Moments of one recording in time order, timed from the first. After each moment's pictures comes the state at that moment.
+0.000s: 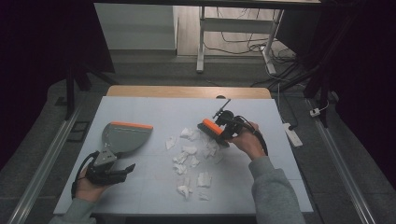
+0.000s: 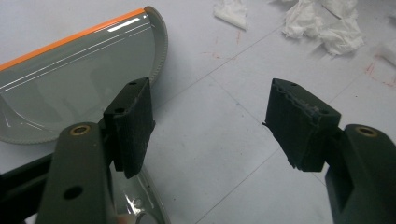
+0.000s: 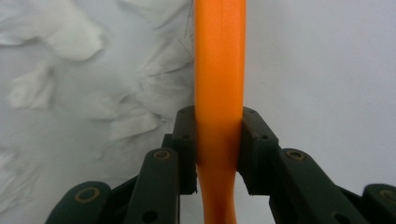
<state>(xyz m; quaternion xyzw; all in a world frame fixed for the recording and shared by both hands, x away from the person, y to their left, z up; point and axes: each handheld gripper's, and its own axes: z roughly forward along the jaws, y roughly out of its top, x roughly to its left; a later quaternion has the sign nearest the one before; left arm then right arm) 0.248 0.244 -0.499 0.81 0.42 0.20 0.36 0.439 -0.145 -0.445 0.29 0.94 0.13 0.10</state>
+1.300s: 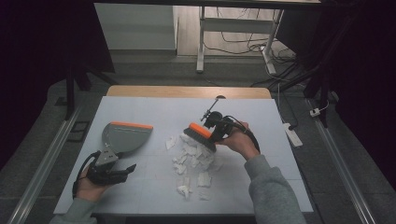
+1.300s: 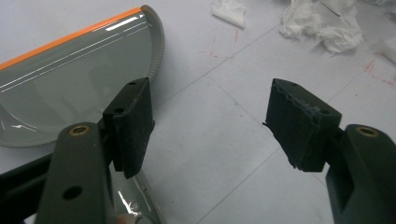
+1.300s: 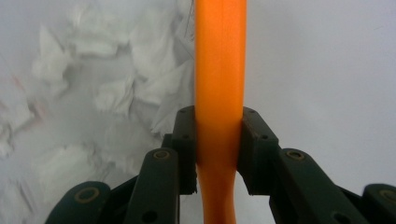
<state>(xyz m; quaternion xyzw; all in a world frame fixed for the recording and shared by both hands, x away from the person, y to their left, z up) 0.249 0.243 -0.500 0.81 0.42 0.20 0.36 0.428 -0.114 -0.429 0.24 0.96 0.15 0.07</state>
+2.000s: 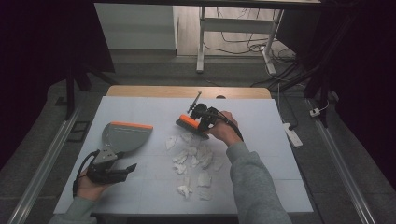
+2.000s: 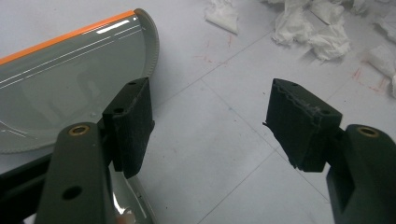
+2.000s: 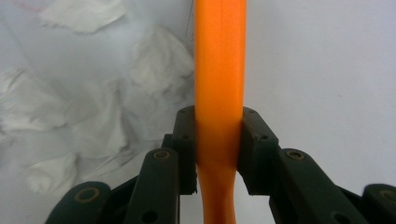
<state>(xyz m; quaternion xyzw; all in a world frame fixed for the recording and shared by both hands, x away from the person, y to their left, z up) 0.252 0.246 -0.500 0.81 0.41 0.19 0.38 0.468 -0.063 -0.451 0.20 0.97 0.11 0.11</state>
